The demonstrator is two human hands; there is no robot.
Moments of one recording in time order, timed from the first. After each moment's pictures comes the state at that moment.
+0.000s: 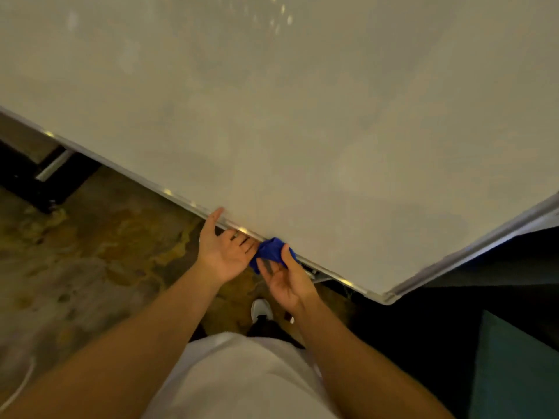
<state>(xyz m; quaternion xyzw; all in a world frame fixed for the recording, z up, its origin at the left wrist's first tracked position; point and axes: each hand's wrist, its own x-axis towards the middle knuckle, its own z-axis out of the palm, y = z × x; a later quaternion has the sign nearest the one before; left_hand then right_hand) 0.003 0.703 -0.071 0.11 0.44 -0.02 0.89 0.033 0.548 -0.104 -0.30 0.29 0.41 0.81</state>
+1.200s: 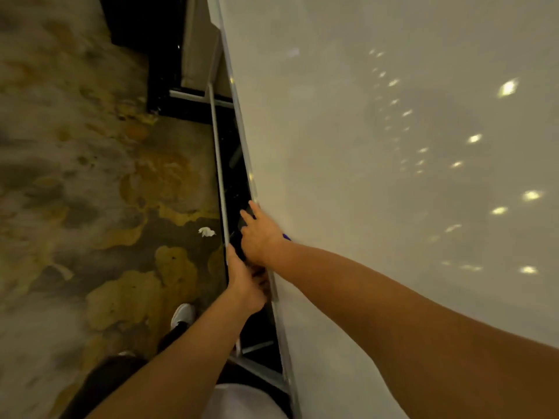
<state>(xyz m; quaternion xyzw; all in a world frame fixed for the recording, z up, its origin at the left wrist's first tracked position) 0.036 0.619 -0.064 -0.14 0.45 0.24 0.85 0.087 0.693 -0.040 0.31 0.77 0.10 0.54</state>
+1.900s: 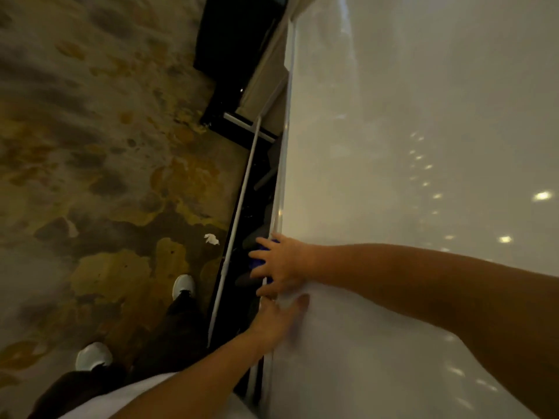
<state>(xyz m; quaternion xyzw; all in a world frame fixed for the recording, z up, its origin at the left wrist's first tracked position) 0.091 0.510 -0.068 0.20 0.48 0.31 0.79 0.138 0.647 -0.029 0.16 0.84 0.02 0.52</state>
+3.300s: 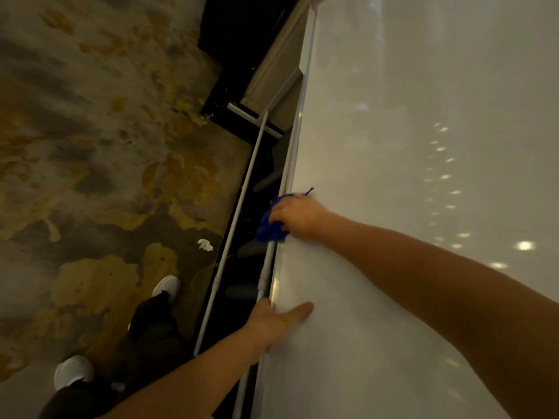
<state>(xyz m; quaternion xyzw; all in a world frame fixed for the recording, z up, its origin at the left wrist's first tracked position) 0.080 0.653 -0.057 0.08 0.48 0.28 0.83 0.123 0.872 -0.003 0.26 0.87 0.01 0.42</state>
